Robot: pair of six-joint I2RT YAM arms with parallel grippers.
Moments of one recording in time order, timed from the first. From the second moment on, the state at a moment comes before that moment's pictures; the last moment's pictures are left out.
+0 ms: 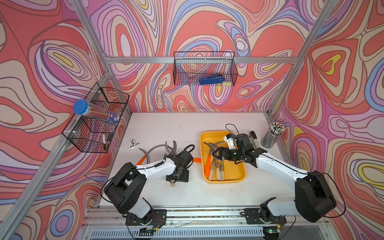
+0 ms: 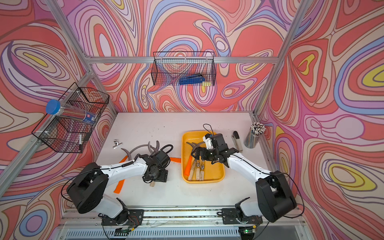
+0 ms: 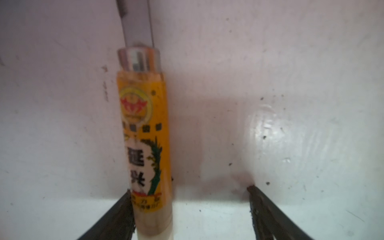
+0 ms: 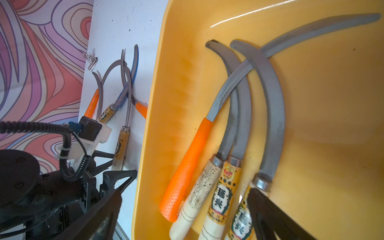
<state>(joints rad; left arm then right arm) -0.72 1.55 0.81 -0.75 -0.09 -0.68 0.41 1.39 0.82 -0.28 -0.45 0.47</state>
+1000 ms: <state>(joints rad) -0.75 1.51 0.77 -0.74 -0.15 -0.70 0.41 1.39 0.82 -0.28 -0.45 0.47</state>
